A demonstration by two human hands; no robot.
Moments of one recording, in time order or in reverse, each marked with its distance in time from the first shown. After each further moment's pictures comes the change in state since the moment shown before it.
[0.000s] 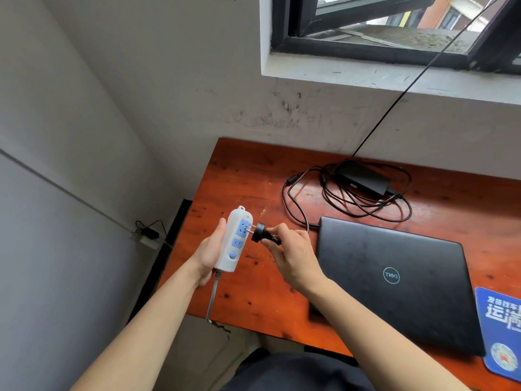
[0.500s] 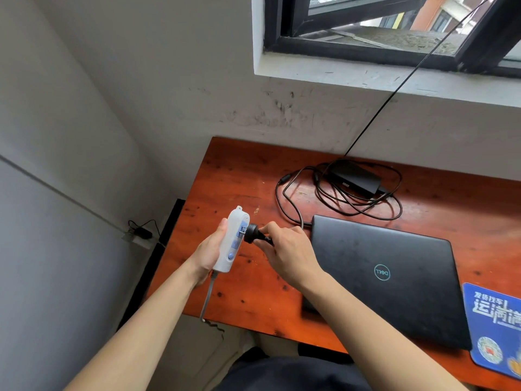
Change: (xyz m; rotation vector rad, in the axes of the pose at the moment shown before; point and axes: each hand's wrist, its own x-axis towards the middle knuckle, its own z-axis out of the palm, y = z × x) left_hand -0.006 0.005 0.013 0.082 -0.064 0.118; right_hand 0.003 -0.008 -0.015 -0.233 -0.073 -0.068
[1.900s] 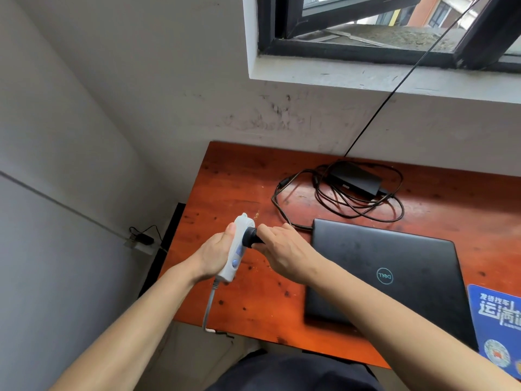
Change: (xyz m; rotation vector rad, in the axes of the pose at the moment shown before) left_hand 0.010 0.022 -0.003 0.309 -0.045 0.071; right_hand 0.024 0.006 -0.017 -0.062 -0.157 -0.245
